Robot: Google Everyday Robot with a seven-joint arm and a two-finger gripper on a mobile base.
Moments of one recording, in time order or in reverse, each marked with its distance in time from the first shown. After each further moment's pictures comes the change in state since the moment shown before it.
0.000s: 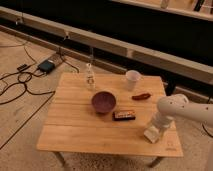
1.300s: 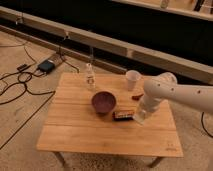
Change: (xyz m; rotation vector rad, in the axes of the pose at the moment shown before) arm 0.026 0.120 -0.111 -0.075 -0.109 -0.252
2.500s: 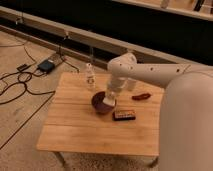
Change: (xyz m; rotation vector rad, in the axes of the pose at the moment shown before) arm 0.005 0.190 0.024 -0.108 0.046 -0.326
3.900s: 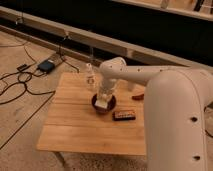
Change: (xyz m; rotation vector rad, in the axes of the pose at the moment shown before) arm 0.011 0.024 0.039 -0.027 0.069 -0.058
